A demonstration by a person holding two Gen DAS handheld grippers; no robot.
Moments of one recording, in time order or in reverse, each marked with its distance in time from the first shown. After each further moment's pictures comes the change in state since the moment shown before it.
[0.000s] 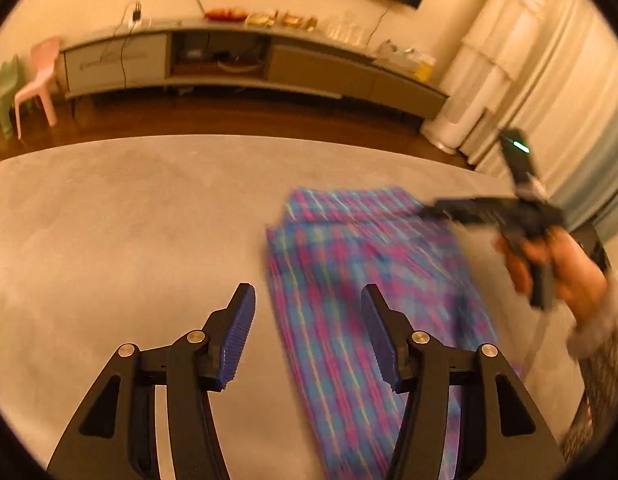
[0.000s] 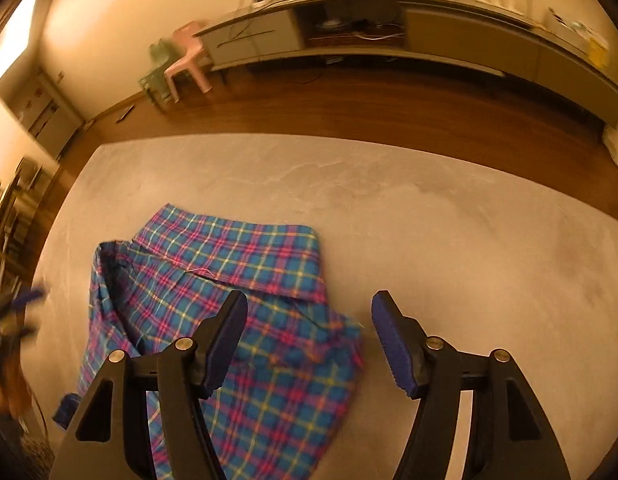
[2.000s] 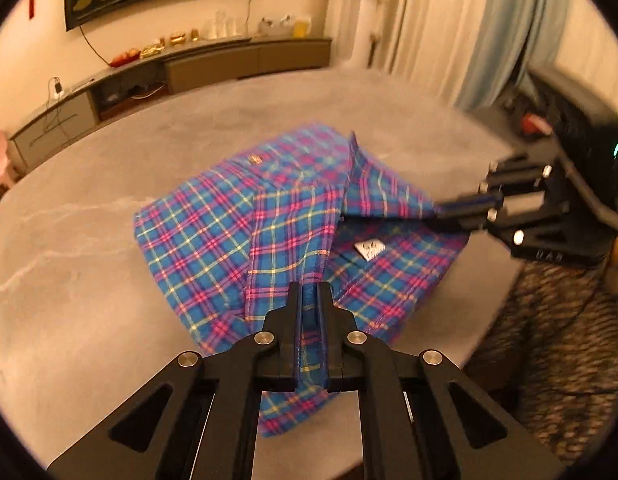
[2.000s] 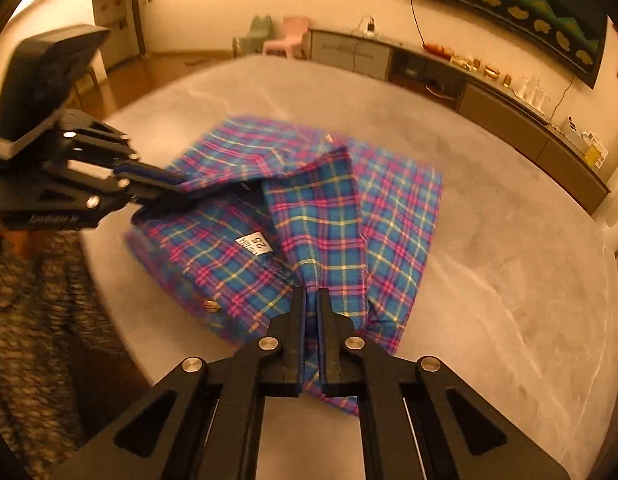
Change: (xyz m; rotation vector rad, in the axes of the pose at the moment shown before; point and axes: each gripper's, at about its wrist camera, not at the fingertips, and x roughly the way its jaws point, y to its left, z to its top) left arm -0.192 -0.175 -0.285 0.389 0.014 -0.076; right arm -0.228 0.240 -0.385 -0.344 -0.123 -0.078
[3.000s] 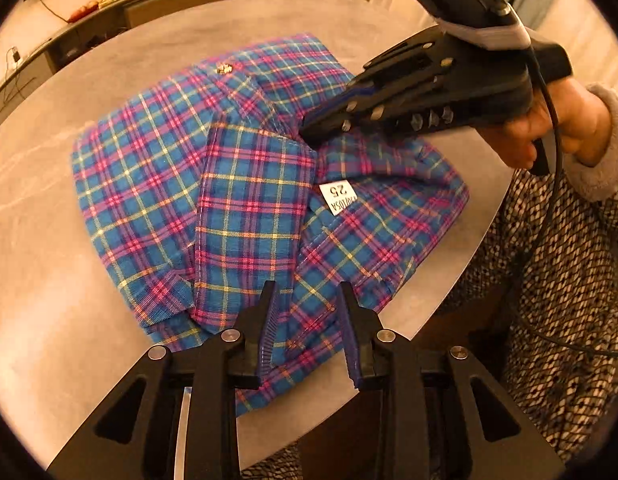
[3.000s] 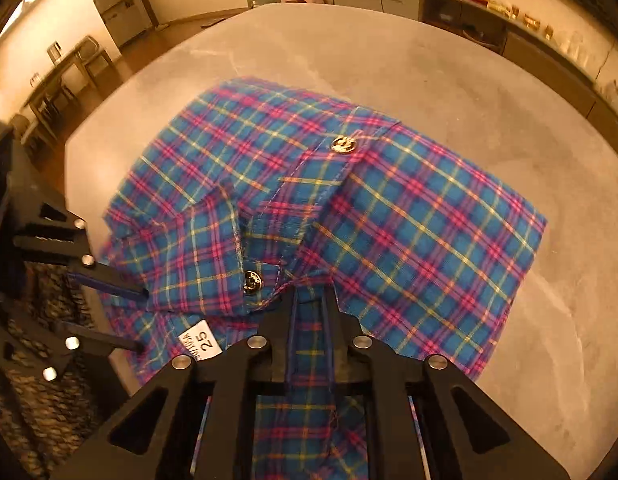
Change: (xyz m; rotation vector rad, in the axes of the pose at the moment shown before) left arm 0.036 -0.010 -0.034 0.042 0.251 -0.085; right arm 0.100 -0.014 0.057 0.058 0.181 0.156
